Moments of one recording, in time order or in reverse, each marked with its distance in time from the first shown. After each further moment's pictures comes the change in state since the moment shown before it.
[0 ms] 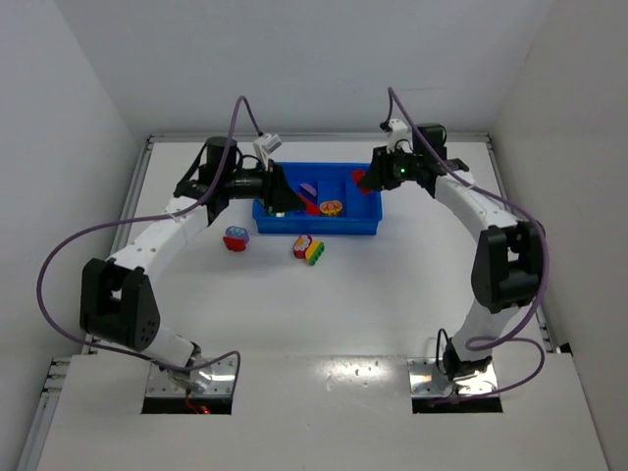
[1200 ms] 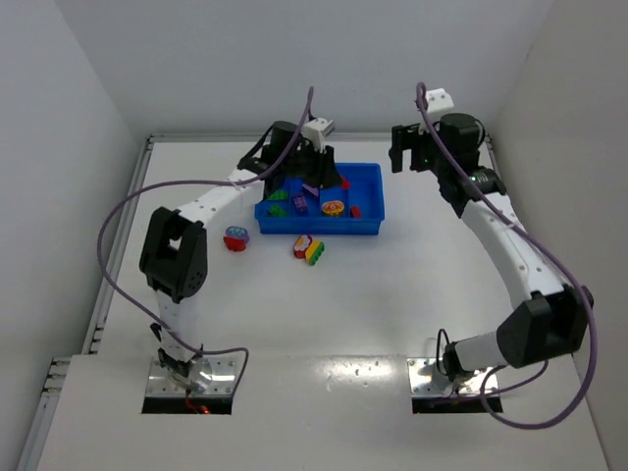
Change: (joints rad) left arm -0.190 0.361 0.364 0.026 -0.522 0.064; right arm 0.073 -0.297 -0.033 -0.010 0.643 -0.076
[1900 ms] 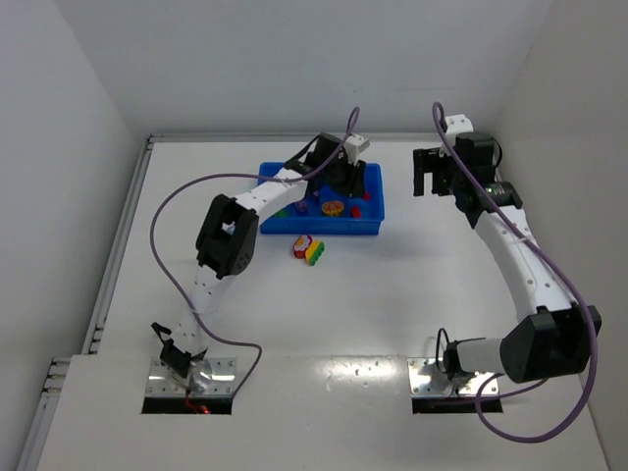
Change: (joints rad) left arm -0.101 0.476 0.432 -0.079 -0.101 0.038; right arm -0.119 -0.146 -0.121 -0.184 0.097 -0.012
